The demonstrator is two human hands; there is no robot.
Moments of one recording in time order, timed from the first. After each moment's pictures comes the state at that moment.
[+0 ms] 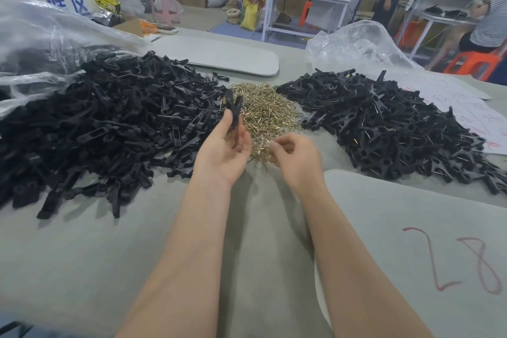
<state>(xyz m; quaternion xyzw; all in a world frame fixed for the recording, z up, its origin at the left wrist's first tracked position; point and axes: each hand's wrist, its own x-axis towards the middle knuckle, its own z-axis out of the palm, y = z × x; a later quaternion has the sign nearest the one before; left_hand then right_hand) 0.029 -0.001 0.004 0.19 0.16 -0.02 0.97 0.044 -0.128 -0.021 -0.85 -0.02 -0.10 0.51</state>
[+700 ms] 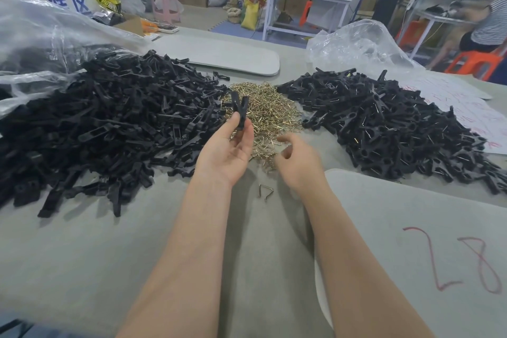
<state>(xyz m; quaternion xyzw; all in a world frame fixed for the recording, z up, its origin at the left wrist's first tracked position) 0.029 -0.002 0.006 0.17 0.14 -0.04 0.97 0.044 -0.136 -0.022 -0.92 -0.04 -0.07 0.38</state>
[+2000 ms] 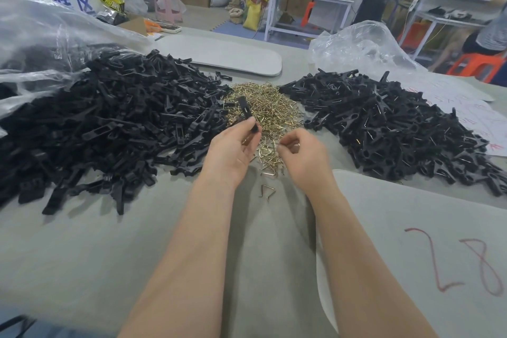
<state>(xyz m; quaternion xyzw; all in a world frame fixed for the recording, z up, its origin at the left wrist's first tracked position) 0.032 -0.009 0.002 0.35 0.14 0.00 0.93 0.040 -0.139 -0.012 -0.89 -0.09 -0.14 0.42</state>
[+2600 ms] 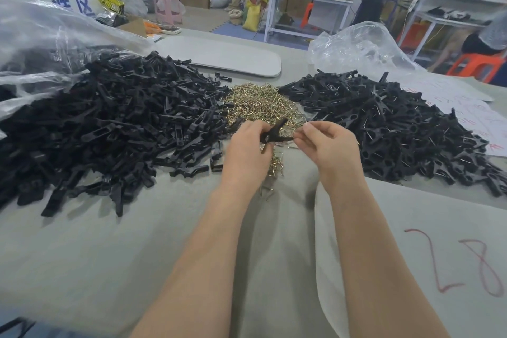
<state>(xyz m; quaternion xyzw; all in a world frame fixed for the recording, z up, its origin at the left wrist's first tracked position) 0.027 -0.028 -0.009 0.87 -0.02 0.21 0.44 0.038 -0.156 0.014 -0.63 0.04 -0.09 0.77</state>
